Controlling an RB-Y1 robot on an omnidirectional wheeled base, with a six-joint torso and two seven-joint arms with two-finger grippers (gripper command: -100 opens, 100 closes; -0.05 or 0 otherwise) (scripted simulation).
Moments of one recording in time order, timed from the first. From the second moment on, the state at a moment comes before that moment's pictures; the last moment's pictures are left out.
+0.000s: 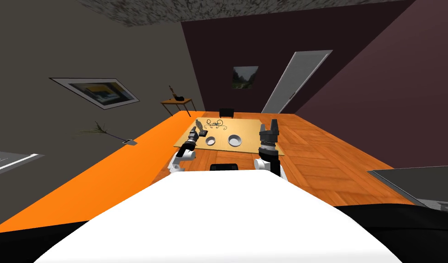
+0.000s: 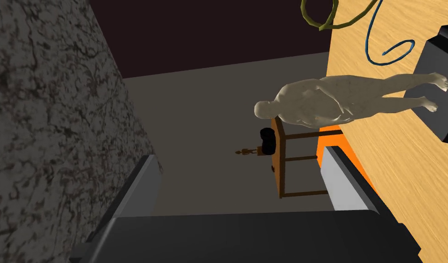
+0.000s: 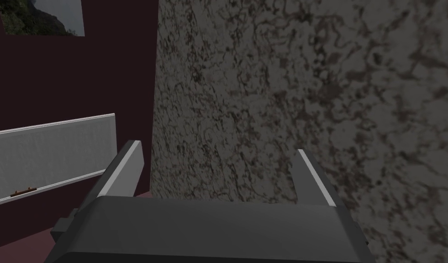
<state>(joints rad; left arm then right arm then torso) 0.22 0.20 0.00 -1.87 0.14 0.09 0.01 0.53 -0.02 -0.02 -2.22 0.00 -0.51 0.03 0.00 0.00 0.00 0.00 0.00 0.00</state>
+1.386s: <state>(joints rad) 0.03 0.21 0.01 -1.63 0.12 0.51 0.08 0.53 -0.02 -0.02 -2.22 0.00 -0.51 0.03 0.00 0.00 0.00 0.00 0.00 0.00</state>
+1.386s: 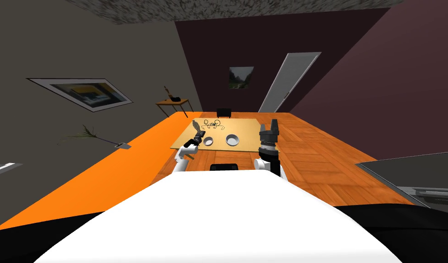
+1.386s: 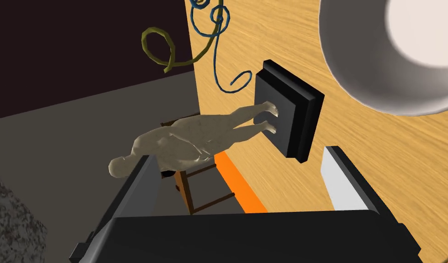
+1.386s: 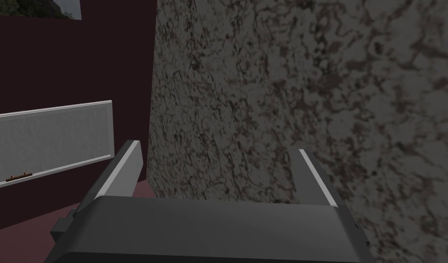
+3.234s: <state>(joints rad) -0.23 0.15 0.06 -1.30 0.04 1.05 0.19 0.53 -0.02 -0.02 -2.22 0.00 -0.51 0.03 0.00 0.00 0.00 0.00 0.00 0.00</state>
